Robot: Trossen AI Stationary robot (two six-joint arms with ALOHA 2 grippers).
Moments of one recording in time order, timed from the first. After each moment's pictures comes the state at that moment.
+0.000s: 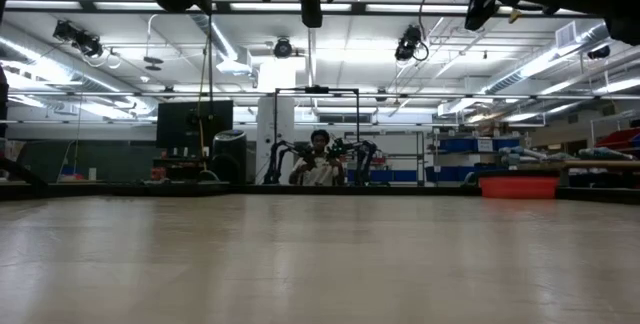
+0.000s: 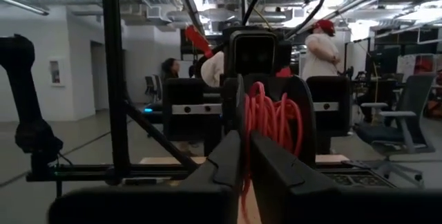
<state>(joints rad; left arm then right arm) -0.08 1.65 0.92 0.88 -0.14 0.02 0.27 1.17 0.30 1.18 0.28 -0.06</state>
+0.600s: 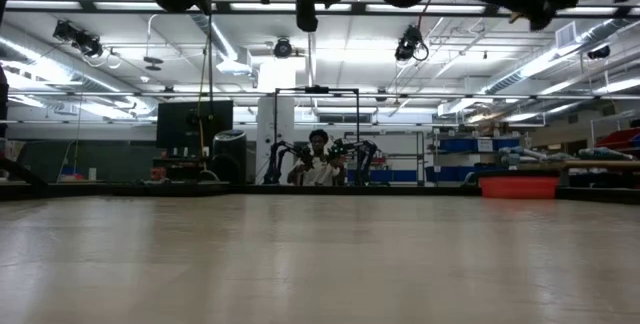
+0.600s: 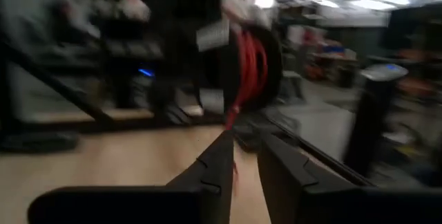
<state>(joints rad) -0.08 1.66 0.92 0.89 -0.24 0.00 0.60 1.11 0.30 0.99 1.00 -0.20</state>
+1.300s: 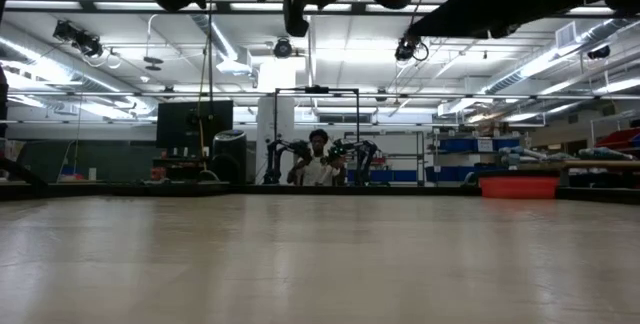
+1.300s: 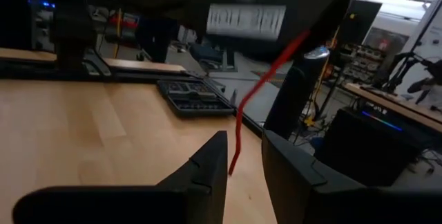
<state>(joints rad) -0.09 1.66 0.92 0.93 -0.42 -0.12 0.46 1.39 0.50 0.85 1.12 -0.22</state>
